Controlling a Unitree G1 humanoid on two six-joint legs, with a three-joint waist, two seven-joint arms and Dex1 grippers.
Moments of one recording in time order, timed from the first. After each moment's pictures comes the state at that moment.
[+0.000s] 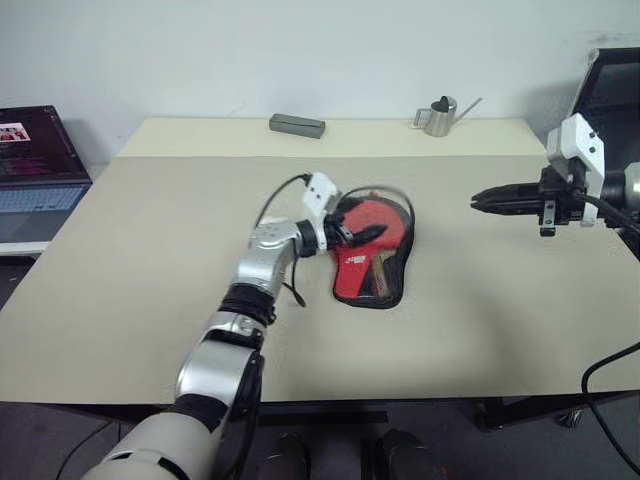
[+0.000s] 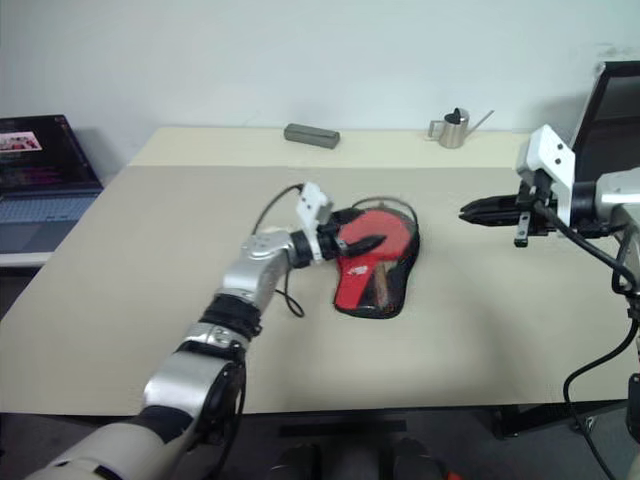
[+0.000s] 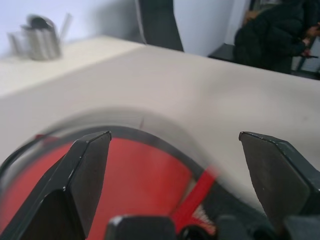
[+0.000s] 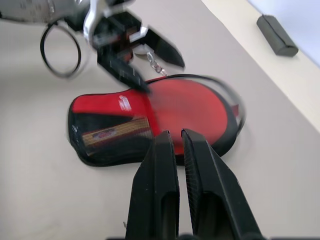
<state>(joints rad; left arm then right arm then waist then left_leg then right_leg) -0.98 0.12 -0.05 0.88 -0.17 0.01 -0.88 -0.79 -1.00 -0.02 0.07 0.38 0.54 1.28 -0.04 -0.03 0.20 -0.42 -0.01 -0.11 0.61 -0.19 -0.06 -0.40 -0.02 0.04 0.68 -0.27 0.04</state>
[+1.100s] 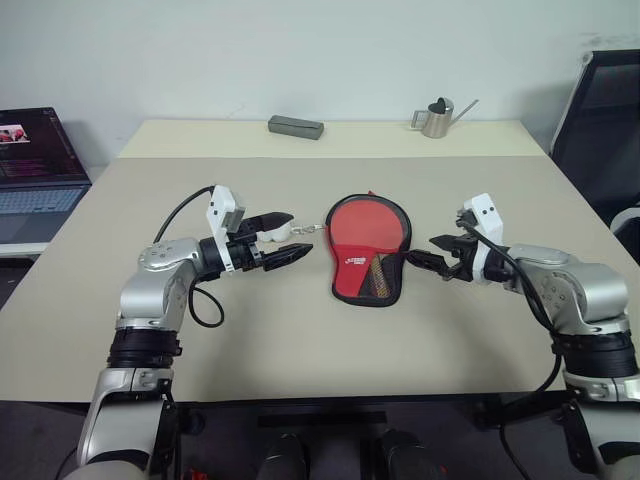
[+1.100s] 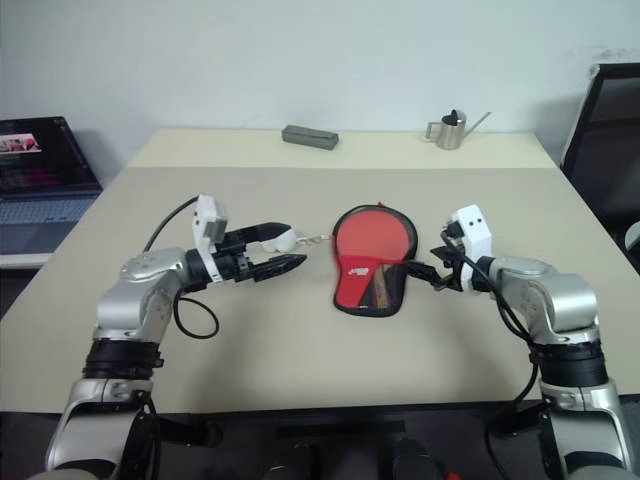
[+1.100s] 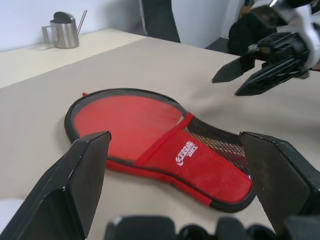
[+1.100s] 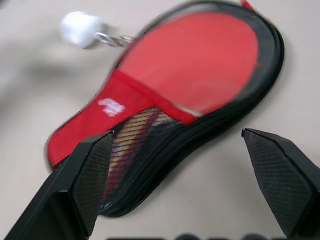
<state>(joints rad) -0.61 0.56 0.09 0.23 -0.42 0.35 -1.13 -0.65 -0.52 -0.06 -0.04 0.48 1.12 0.53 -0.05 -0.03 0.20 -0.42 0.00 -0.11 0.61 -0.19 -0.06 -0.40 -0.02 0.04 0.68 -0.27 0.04</state>
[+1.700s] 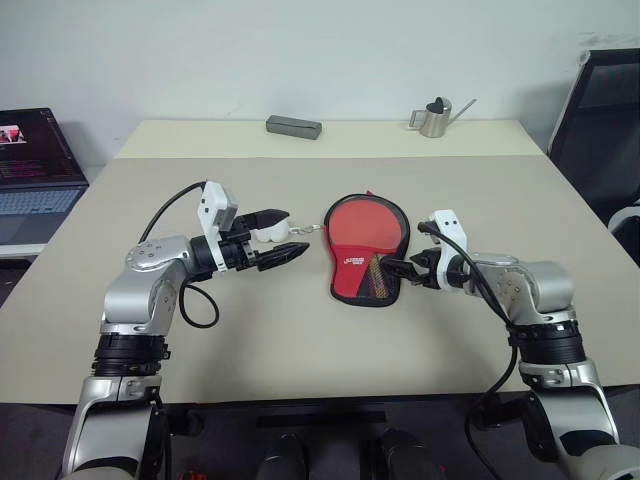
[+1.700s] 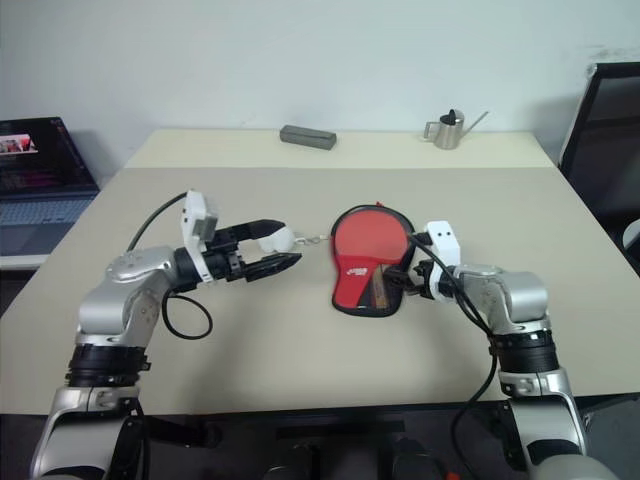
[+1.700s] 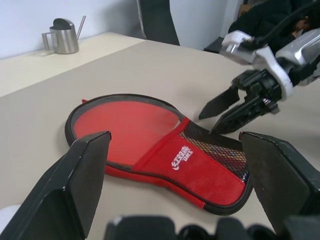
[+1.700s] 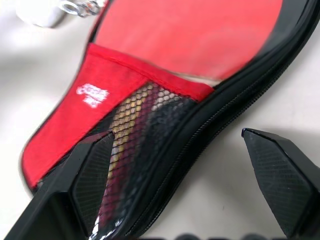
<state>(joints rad) -0.60 0.59 0.09 0.17 -0.45 0.39 -1.10 -0.70 -0.36 -0.01 0.11 0.42 1.12 0.40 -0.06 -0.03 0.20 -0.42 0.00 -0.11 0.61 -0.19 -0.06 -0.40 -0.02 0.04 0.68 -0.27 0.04</state>
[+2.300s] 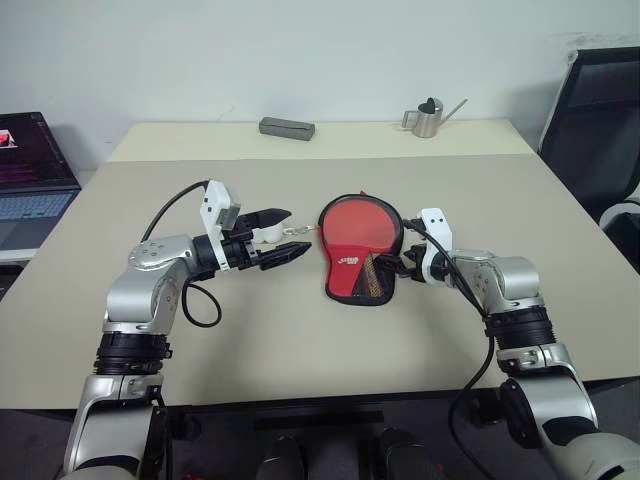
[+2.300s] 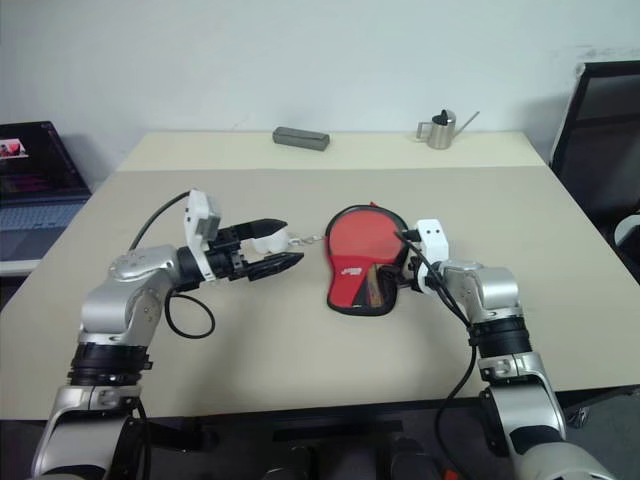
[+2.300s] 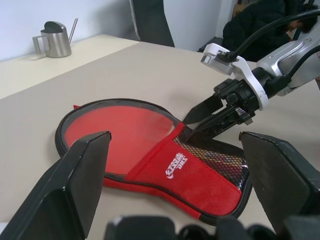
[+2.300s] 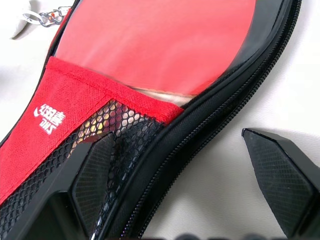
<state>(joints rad) -0.60 0.58 0.08 0.17 -0.45 0.38 -1.10 -0.77 -0.28 -0.01 0.28 0.33 1.01 0.39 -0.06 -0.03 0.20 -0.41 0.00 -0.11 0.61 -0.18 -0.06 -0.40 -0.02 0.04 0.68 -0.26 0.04</state>
